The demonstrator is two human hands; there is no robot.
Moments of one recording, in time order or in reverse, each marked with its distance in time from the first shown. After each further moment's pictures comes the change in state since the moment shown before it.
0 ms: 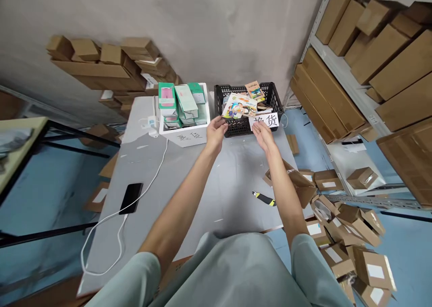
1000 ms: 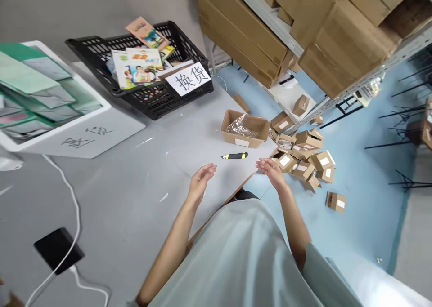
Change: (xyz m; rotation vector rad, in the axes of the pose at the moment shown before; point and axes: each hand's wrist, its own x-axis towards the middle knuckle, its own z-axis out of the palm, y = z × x) left_hand -0.314 -0.087 -0.066 0.061 -0.512 -0.582; right_hand -0.420 0.107 -0.207 -0.045 0.493 0.078
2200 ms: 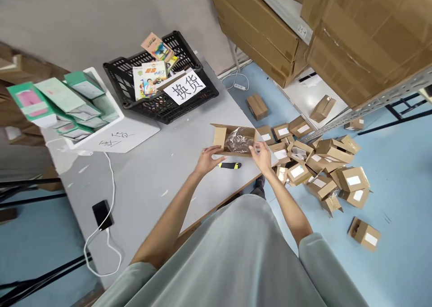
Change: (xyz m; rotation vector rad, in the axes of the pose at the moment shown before) left_hand 0.144 0.043 0.115 0.977 0.008 0.388; right_hand 0.220 -0.024 -0.042 -0.659 -0.023 -0.494
